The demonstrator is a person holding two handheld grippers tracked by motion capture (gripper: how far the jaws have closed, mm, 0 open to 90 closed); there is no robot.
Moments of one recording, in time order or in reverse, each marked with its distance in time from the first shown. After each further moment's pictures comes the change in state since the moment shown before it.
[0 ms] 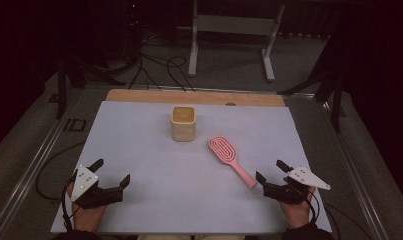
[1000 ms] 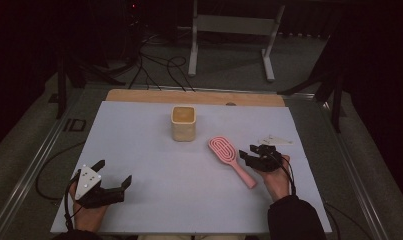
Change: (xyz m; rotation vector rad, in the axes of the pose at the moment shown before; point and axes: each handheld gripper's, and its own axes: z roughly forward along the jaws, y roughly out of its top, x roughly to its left) left arm -0.001 -0.003 0.005 0.046 0.003 0.010; right arm -0.004 0.039 0.094 0.301 0.024 0.017
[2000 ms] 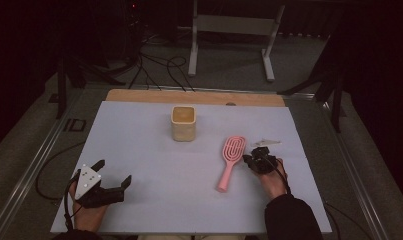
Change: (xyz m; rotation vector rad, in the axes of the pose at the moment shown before) left arm 0.000 0.001 0.000 0.000 0.002 -0.003; right arm -0.001 -0.013 0.027 0.195 -0.064 -0.008
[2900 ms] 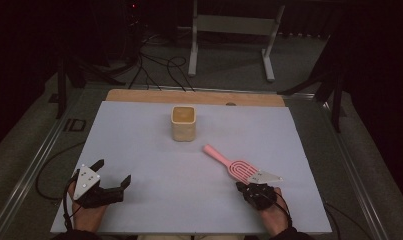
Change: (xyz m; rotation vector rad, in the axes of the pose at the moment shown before) left arm 0.001 0.001 -0.002 -0.006 -0.003 0.002; right arm 0.057 -0.066 -0.045 -0.078 0.105 -0.101
